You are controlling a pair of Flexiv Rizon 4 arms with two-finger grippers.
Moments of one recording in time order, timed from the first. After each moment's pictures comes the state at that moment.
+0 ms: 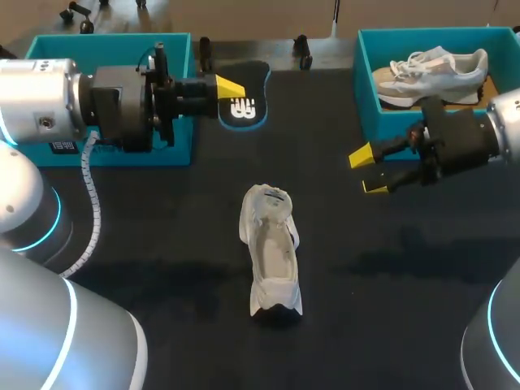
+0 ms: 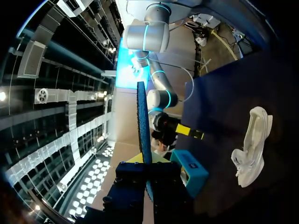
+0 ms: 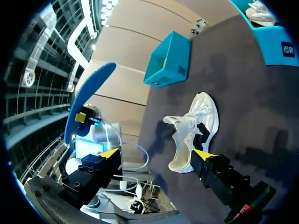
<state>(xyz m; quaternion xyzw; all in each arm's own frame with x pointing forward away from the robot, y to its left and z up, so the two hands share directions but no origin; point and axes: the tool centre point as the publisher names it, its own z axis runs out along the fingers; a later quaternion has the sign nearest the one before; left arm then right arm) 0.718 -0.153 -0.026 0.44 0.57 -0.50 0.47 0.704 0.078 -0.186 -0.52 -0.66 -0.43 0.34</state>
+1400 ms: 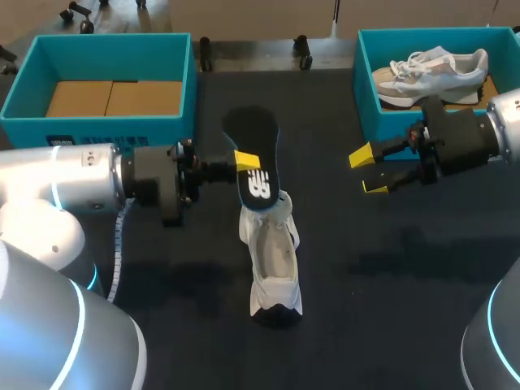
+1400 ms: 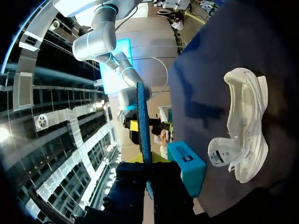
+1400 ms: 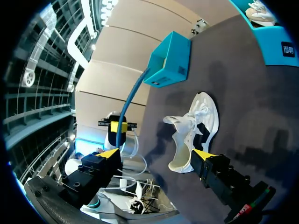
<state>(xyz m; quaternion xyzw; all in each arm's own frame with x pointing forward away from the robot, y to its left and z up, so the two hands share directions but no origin) 0.714 -0.173 -0.157 0.51 0.50 -0.44 0.54 0.704 0.078 -0.186 -0.52 -0.66 -0.43 0.34</state>
